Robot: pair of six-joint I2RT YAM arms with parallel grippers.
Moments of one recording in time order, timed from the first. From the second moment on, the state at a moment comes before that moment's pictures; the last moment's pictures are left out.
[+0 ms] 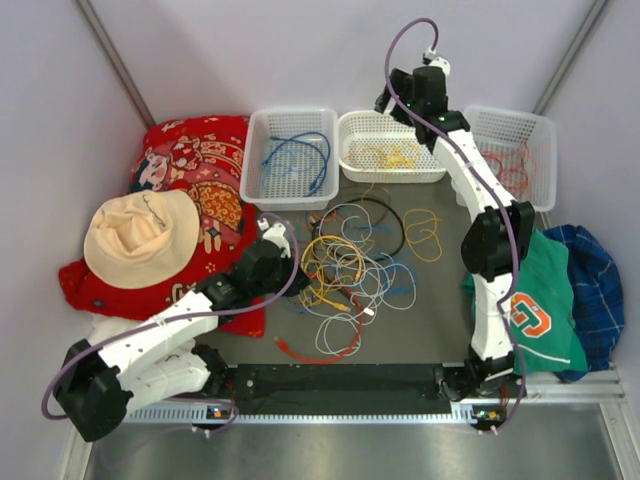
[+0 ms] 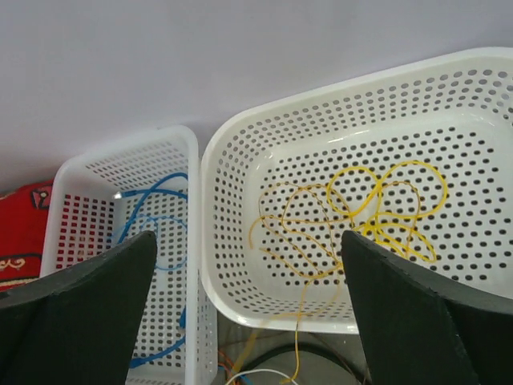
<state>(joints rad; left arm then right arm) -0.73 1.00 0.62 -0.24 0.03 -0.65 0.29 2.15 2.20 -0.40 0.12 0.52</state>
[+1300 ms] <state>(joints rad) -0.73 0.92 0.94 -0.18 0.11 -0.56 0.75 1.07 0.89 0.06 -0.16 0.64</state>
